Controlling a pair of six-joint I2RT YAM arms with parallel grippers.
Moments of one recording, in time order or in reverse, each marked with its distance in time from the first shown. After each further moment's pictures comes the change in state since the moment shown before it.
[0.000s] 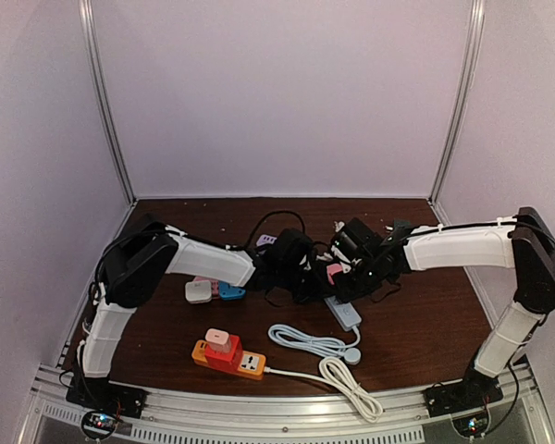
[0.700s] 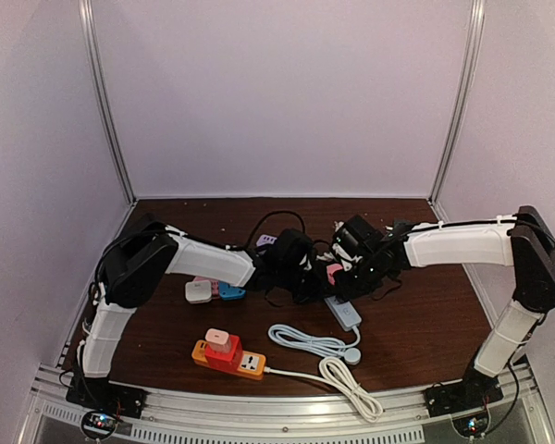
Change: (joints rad) left arm -0.001 -0.002 -0.003 0.002 -0.002 0.000; right arm -0.023 0.011 0.023 -0.029 -0.042 0.006
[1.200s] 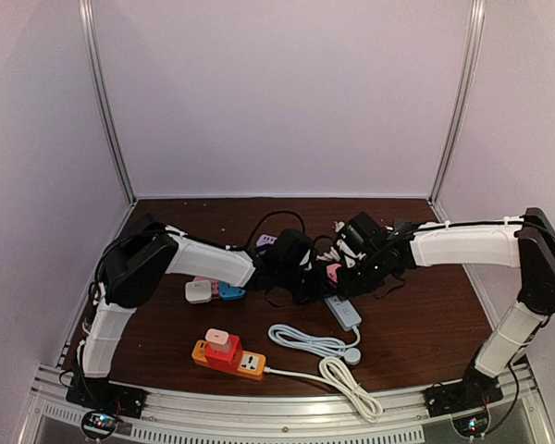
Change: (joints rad) left arm 0.000 0.000 0.000 0.000 0.000 -0.001; right arm -0.014 -0.028 -0.018 0.018 -0.027 0.031
